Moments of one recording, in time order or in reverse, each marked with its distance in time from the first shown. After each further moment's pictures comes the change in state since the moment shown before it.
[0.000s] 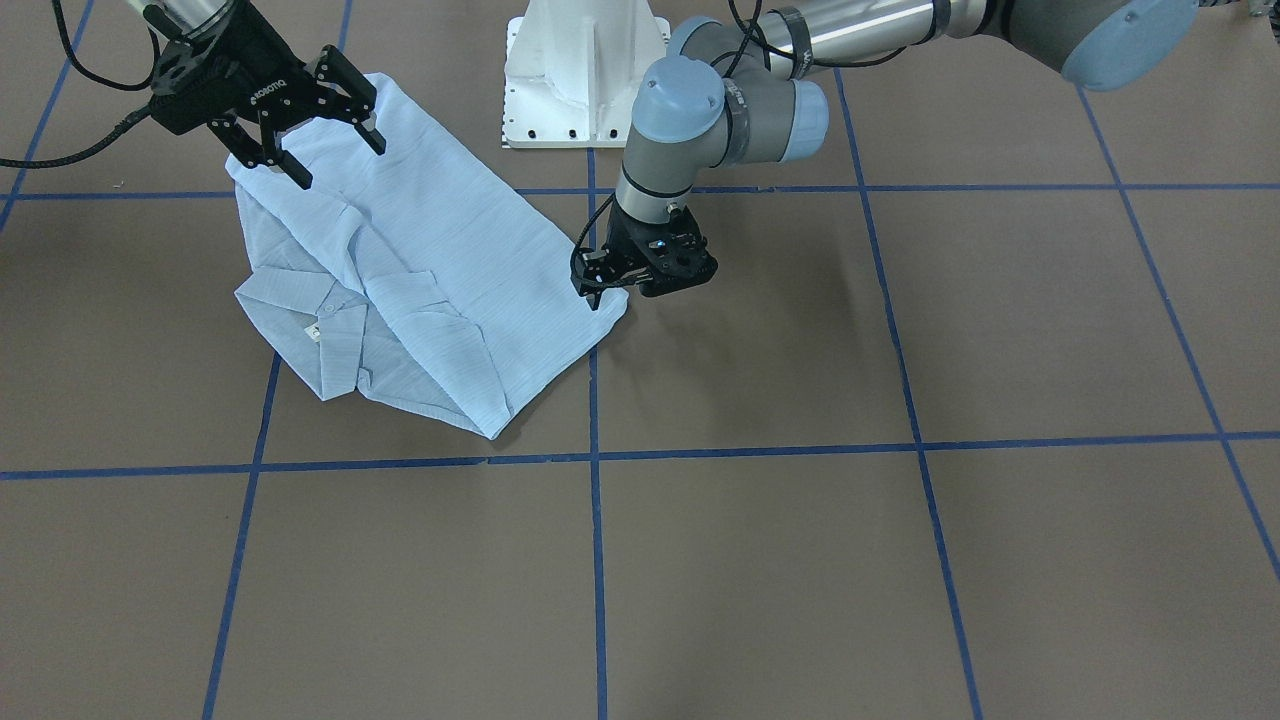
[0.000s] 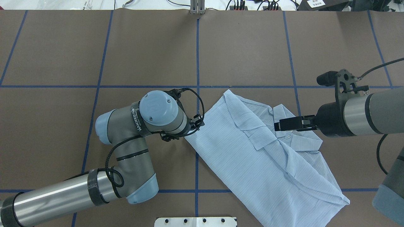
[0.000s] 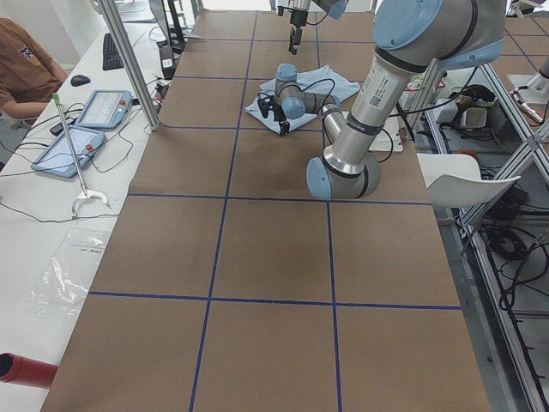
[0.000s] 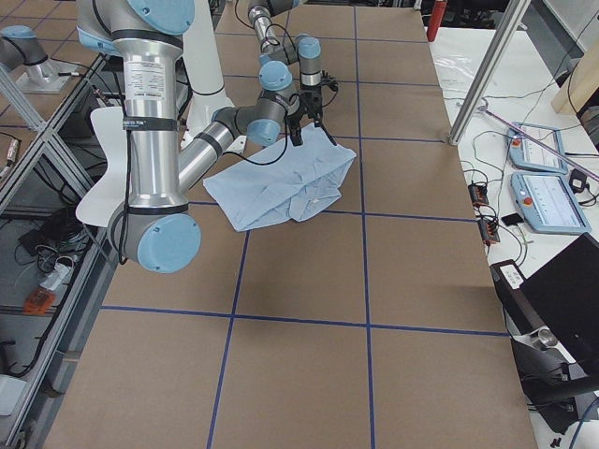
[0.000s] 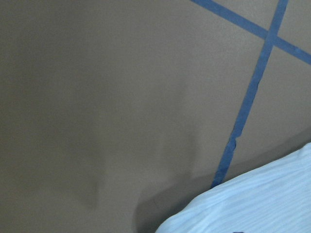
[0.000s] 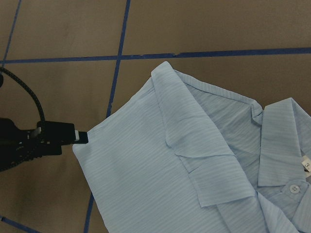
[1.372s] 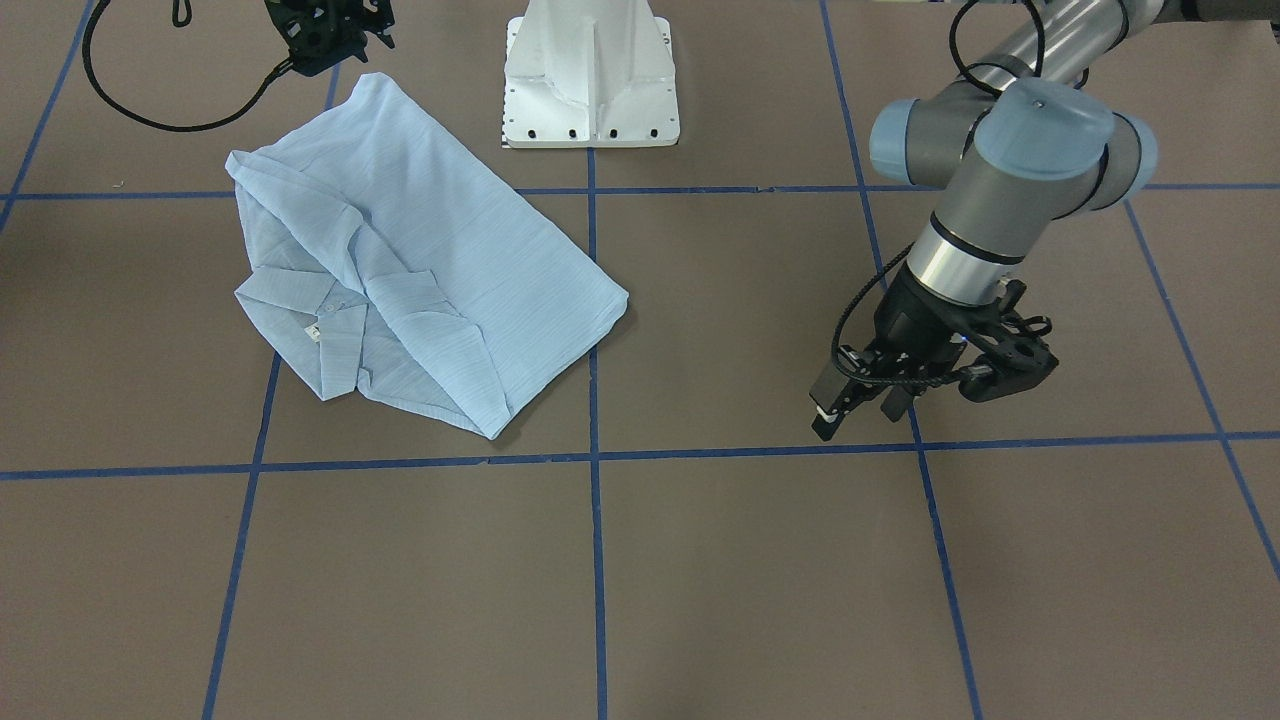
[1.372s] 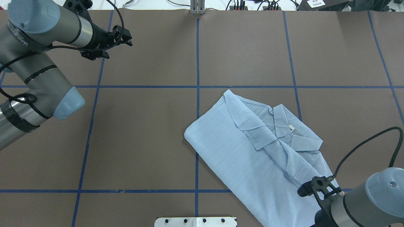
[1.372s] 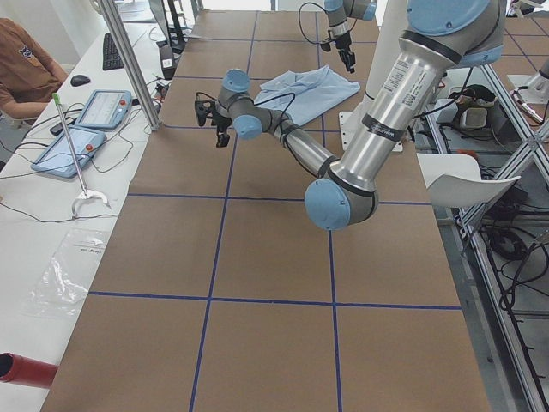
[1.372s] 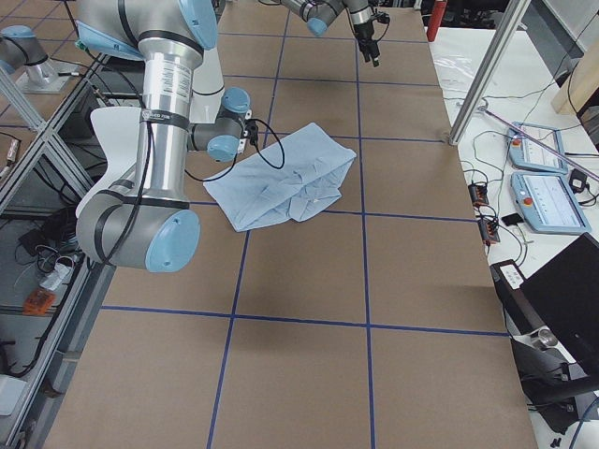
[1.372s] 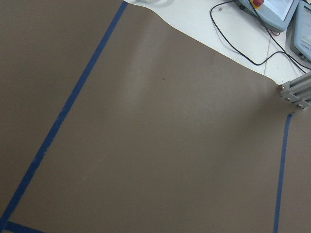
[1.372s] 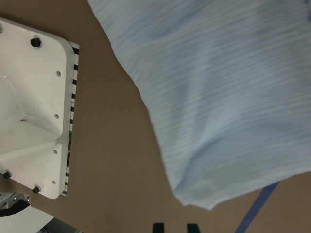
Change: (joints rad) left arm -0.432 0.187 -0.087 -0.201 -0.123 0.252; right arm -0.449 -0.179 0.046 -0.004 0.057 0.019
